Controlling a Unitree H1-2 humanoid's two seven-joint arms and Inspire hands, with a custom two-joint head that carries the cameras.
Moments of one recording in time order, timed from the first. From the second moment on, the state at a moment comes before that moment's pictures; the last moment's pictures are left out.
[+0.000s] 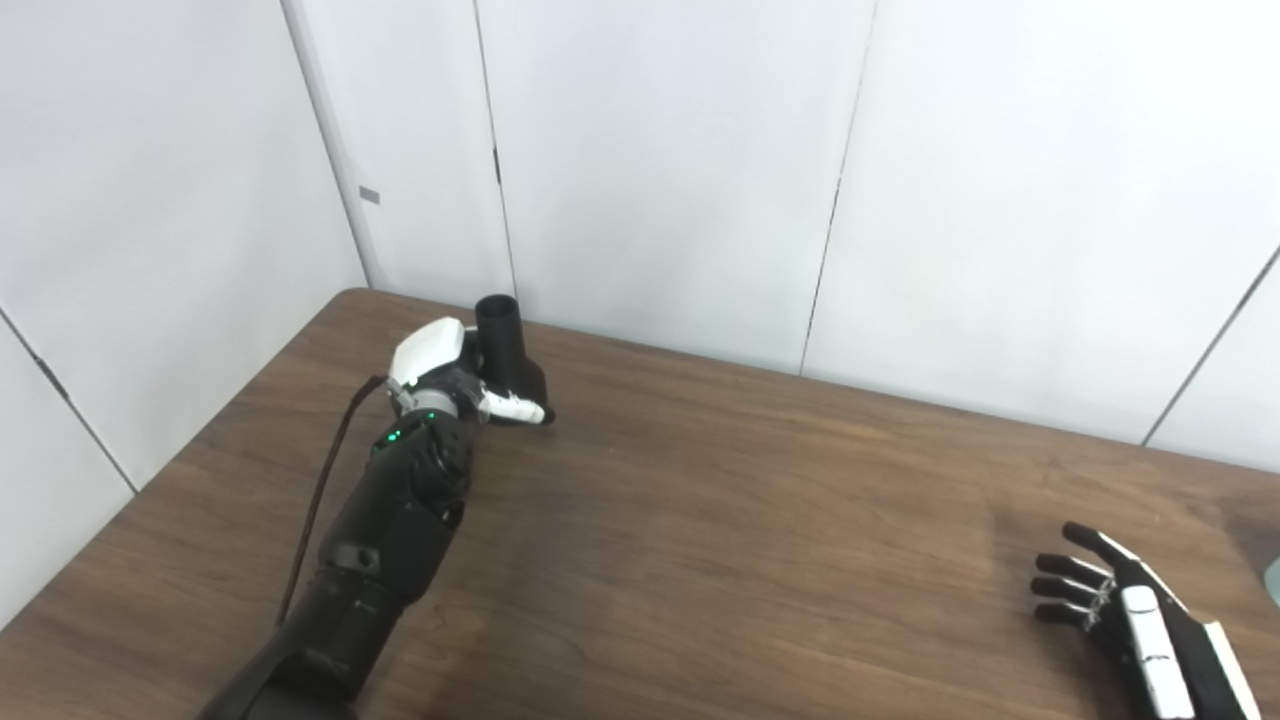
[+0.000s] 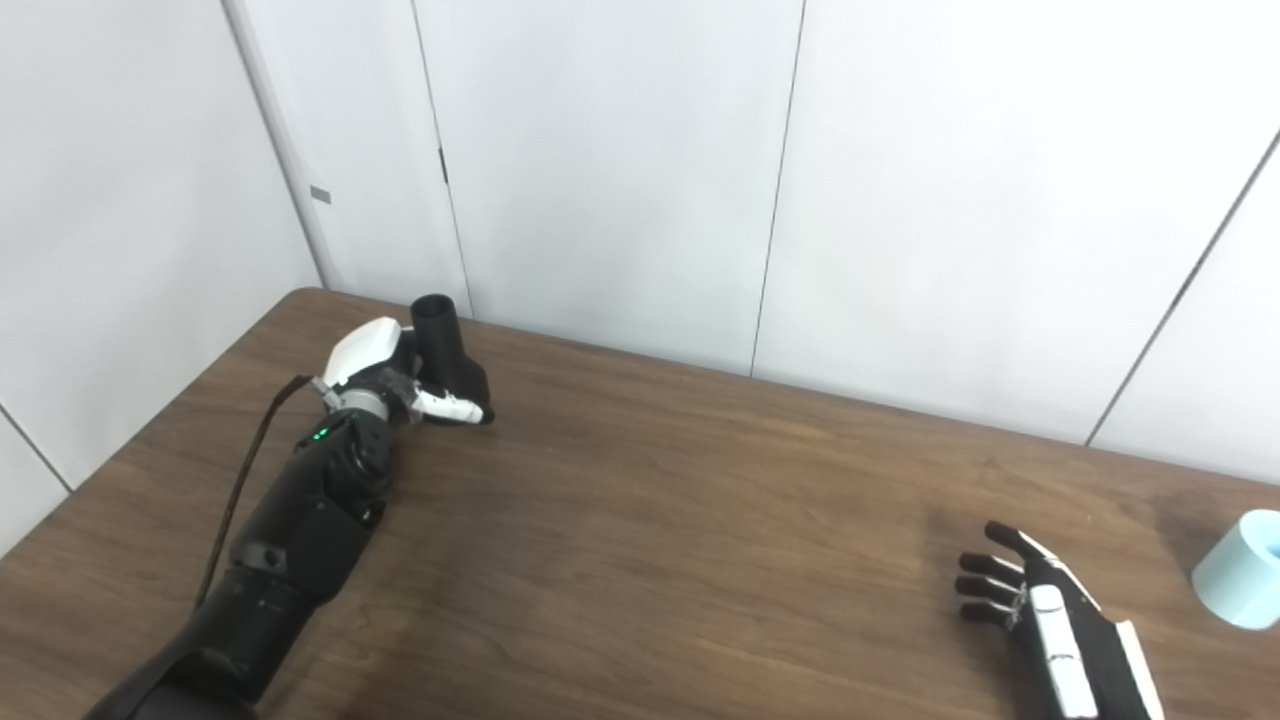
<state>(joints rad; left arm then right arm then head) -0.57 0.42 -0.02 0.41 0.75 0.47 -0.06 -0.10 -0.15 -0.06 0.02 0.07 0.00 0.09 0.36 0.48</state>
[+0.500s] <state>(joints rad) -0.59 0.45 -0.08 0.41 0.94 0.47 -0.20 -0.10 -0.15 -0.06 0.02 0.06 -0.01 0.08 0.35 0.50</state>
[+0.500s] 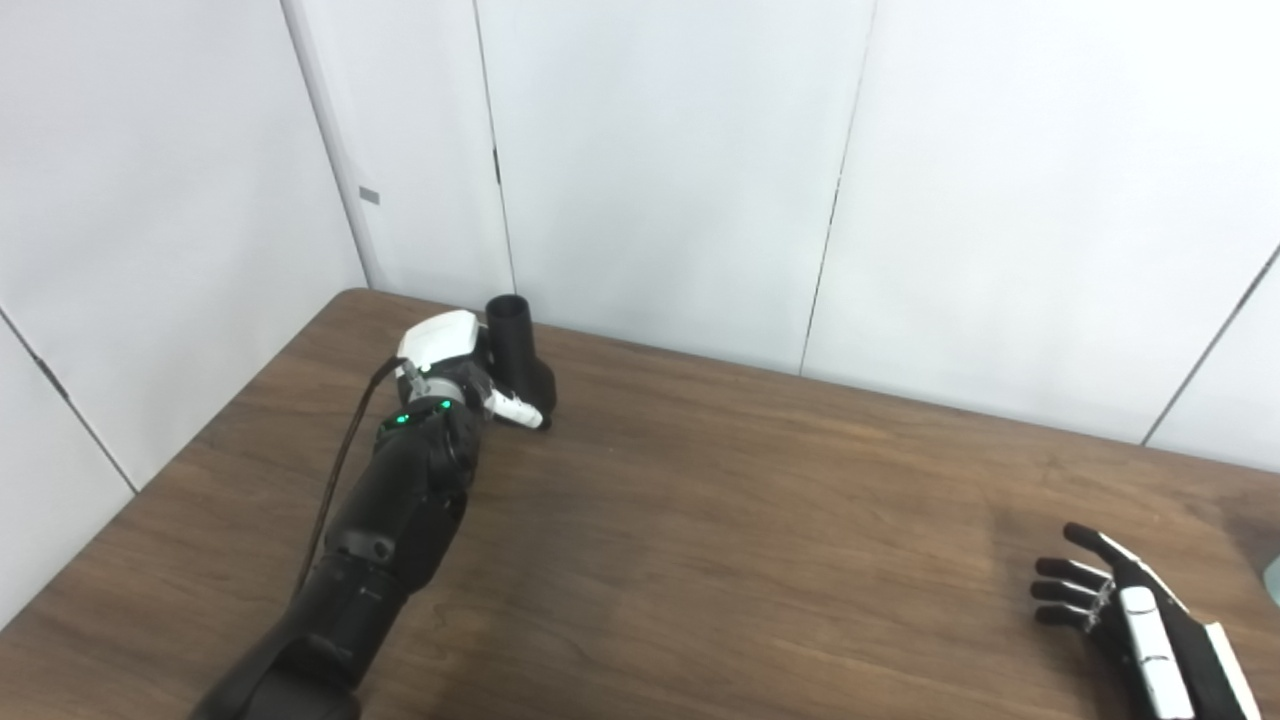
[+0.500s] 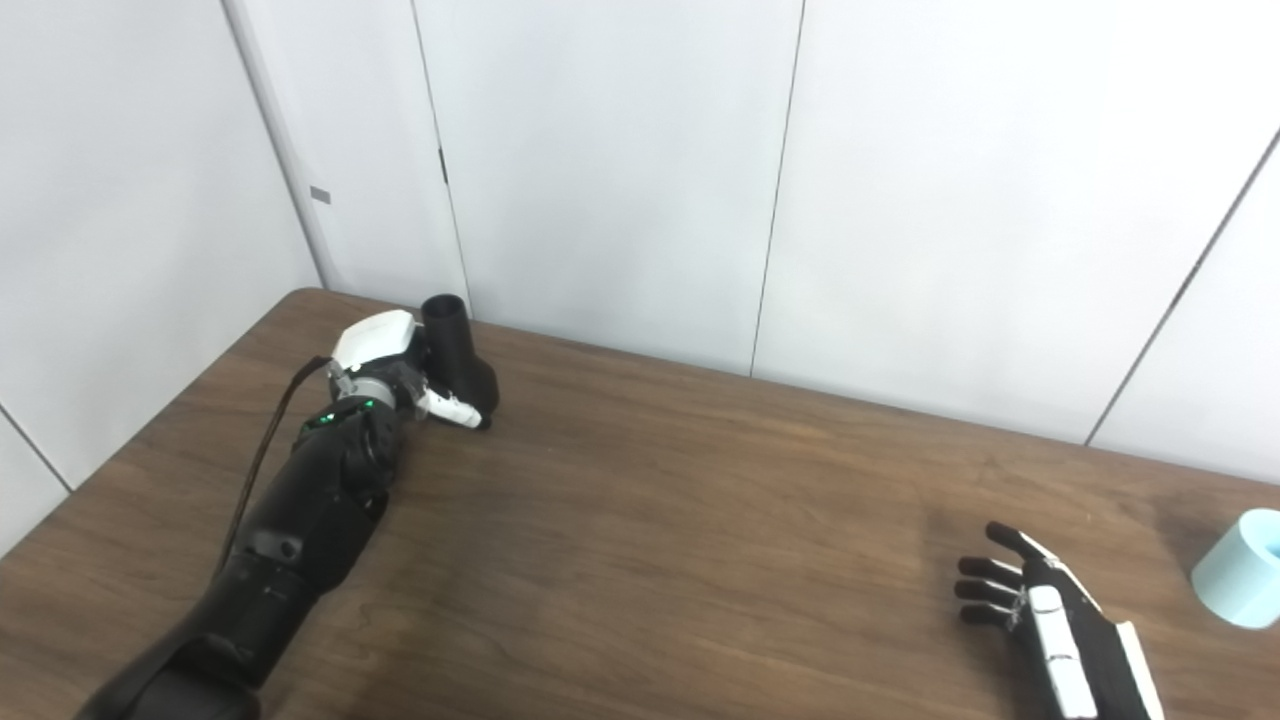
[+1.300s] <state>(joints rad) -0.50 0.43 -0.10 0.34 0.98 0.47 -0.07 -0.10 -0.15 -0.06 0.02 0.06 -0.01 0.08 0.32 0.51</state>
